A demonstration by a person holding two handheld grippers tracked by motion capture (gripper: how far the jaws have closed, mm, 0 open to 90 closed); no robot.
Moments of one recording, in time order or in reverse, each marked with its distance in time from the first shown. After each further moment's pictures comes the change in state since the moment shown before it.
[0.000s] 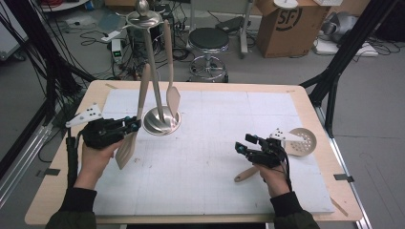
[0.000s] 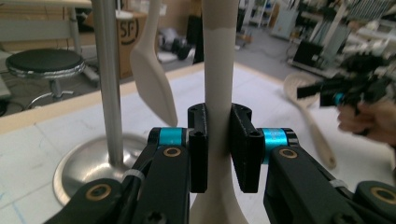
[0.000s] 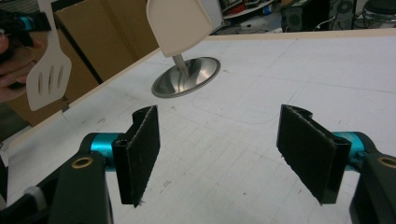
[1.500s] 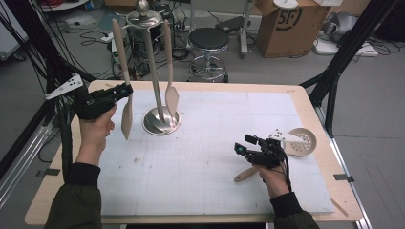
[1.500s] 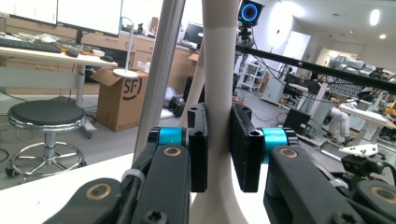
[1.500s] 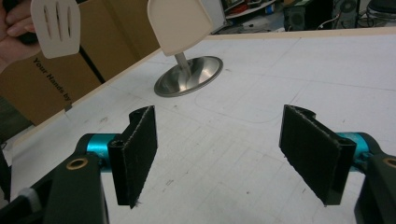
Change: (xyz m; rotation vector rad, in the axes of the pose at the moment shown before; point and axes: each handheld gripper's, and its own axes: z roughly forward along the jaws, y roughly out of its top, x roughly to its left) left arm 0.039 0.046 0.009 -0.237 -0.041 -0.113; right arm 0.000 -0.002 0.001 0.004 0.011 0.003
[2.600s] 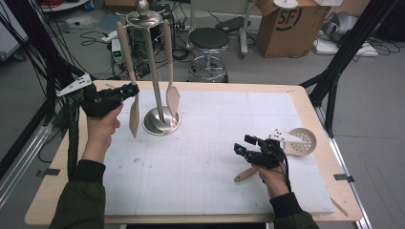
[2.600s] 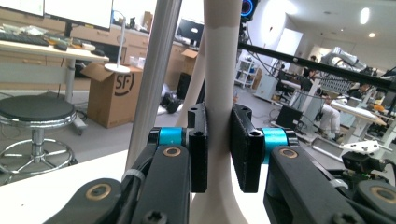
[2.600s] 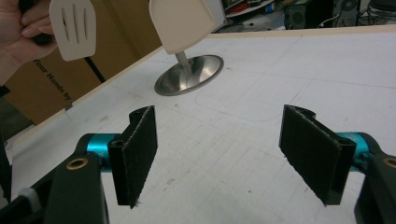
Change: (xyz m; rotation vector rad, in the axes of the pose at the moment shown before) left arm 0.010 -0.006 0.015 0.014 -0.019 -0.004; right arm 0.001 -0.001 0.001 0.001 -0.002 -0.007
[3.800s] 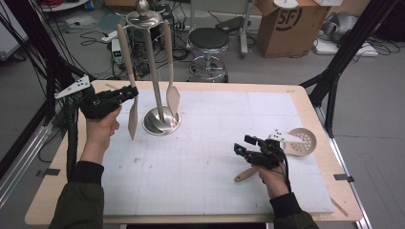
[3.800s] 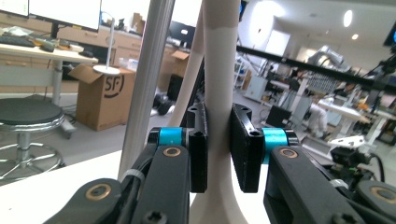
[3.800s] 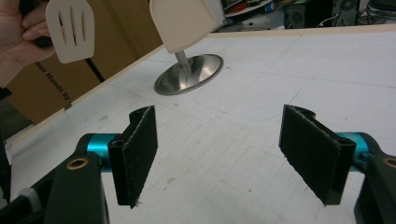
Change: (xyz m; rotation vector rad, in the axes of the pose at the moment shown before) left arm 0.003 -0.004 -0.003 0.004 -0.043 0.005; right arm 0.001 -0.001 0.000 0.003 -0.001 0.011
